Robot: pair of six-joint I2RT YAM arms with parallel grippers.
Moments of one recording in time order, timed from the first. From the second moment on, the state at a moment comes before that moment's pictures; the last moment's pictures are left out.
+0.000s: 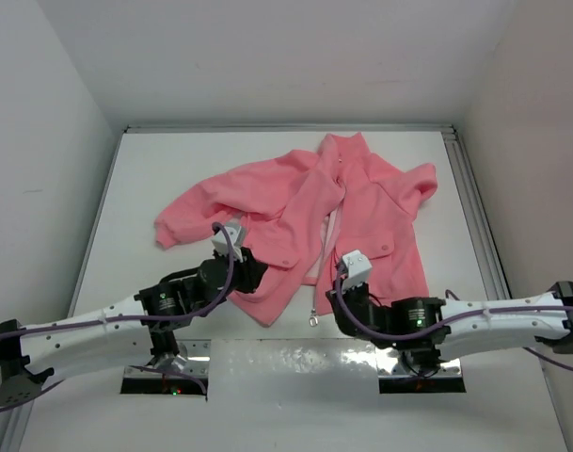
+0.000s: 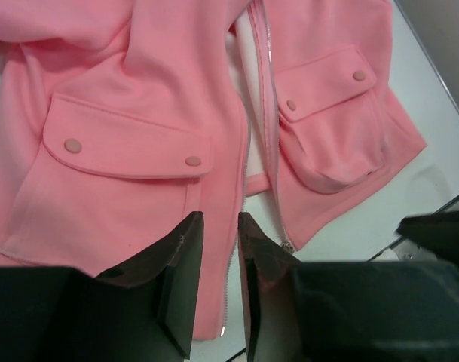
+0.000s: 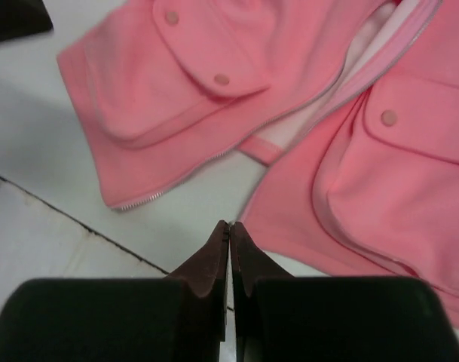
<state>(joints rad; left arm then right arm) -1.10 0.73 0.51 -0.18 -0.50 -0.59 1.53 0.87 0.56 -0.48 0.81 0.77</state>
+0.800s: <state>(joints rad) -1.12 1.04 0.49 -0.29 -0.41 -0.59 1.53 0.84 0.46 -0.39 0.85 0.75</state>
